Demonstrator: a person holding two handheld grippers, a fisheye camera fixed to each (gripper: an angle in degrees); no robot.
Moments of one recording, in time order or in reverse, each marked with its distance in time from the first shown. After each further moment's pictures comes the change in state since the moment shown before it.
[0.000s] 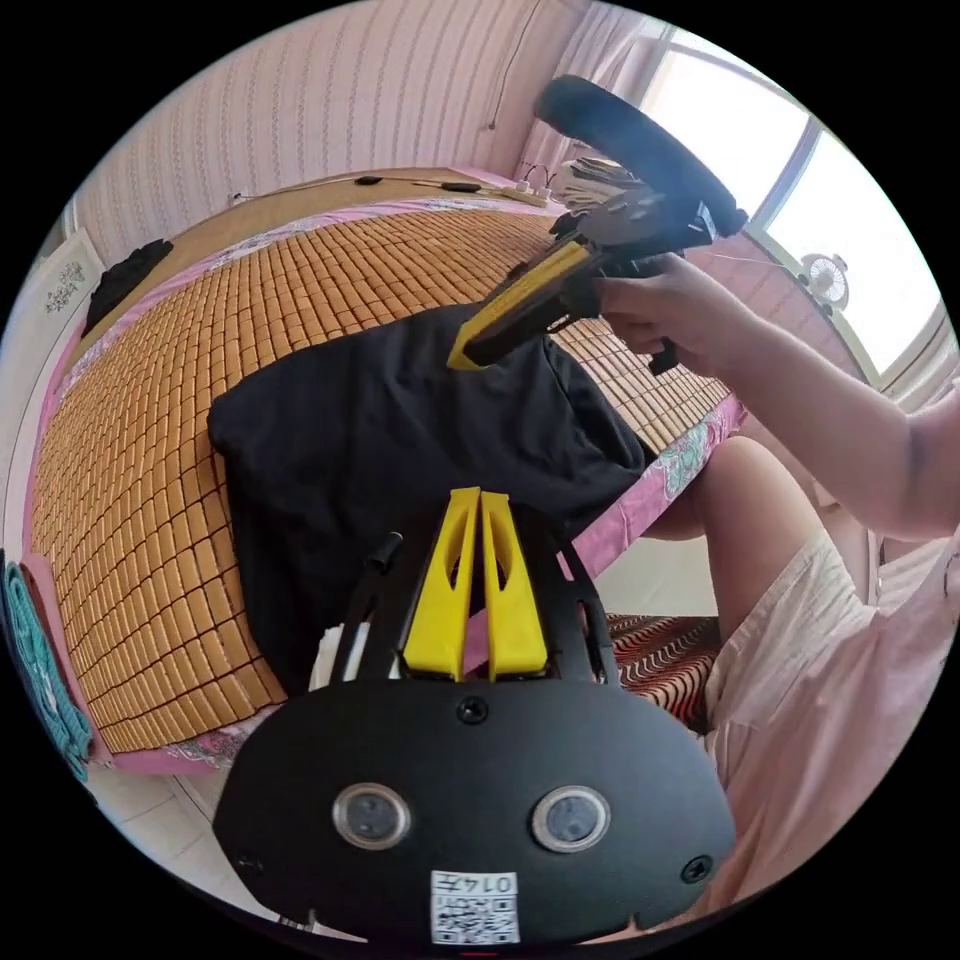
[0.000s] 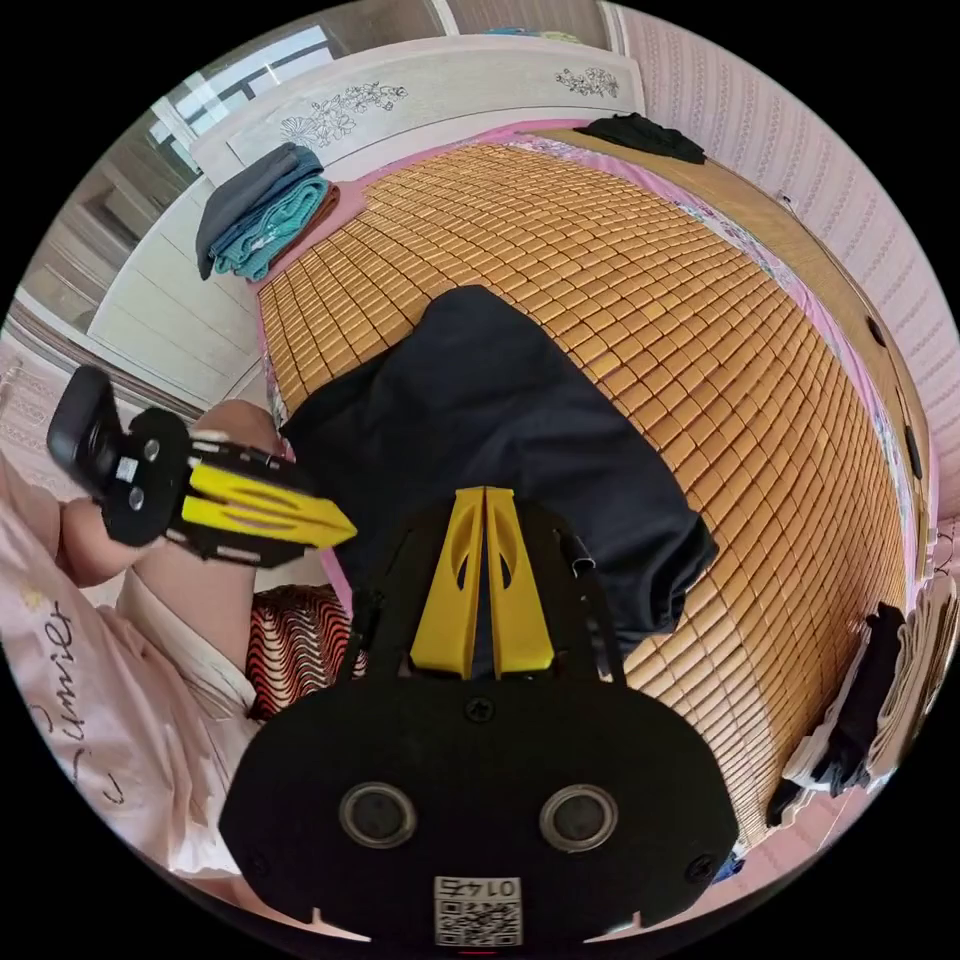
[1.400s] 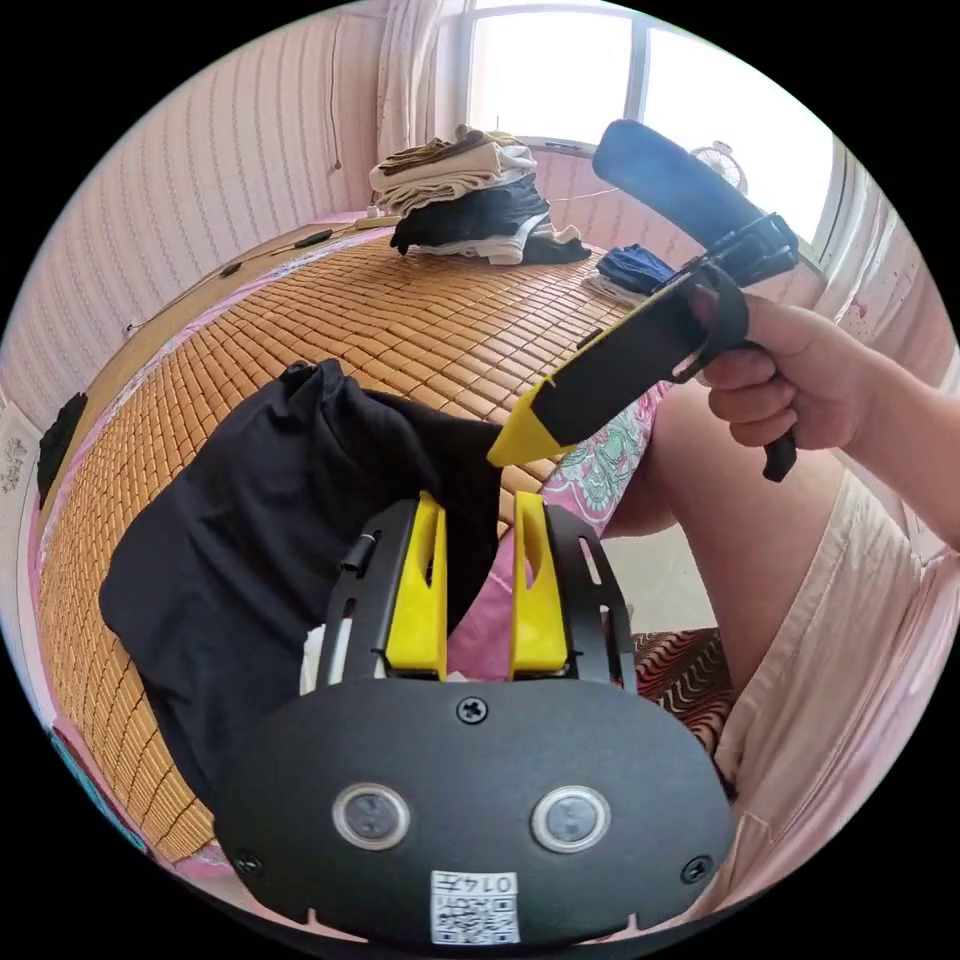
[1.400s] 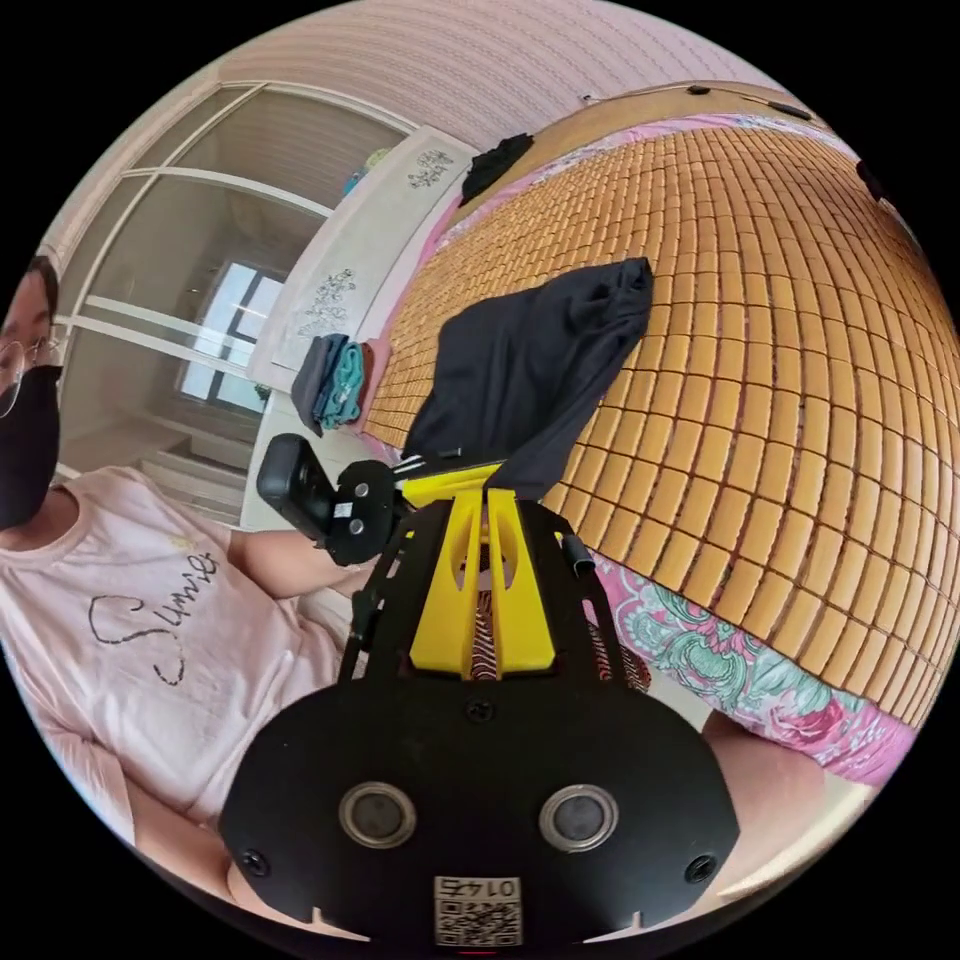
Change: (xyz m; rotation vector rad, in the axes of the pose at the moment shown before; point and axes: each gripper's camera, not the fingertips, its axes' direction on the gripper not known) left arm 0.190 0.027 0.015 0.090 0.000 0.325; right arm 0.115 0.387 -0.021 0.331 -0.560 0.489
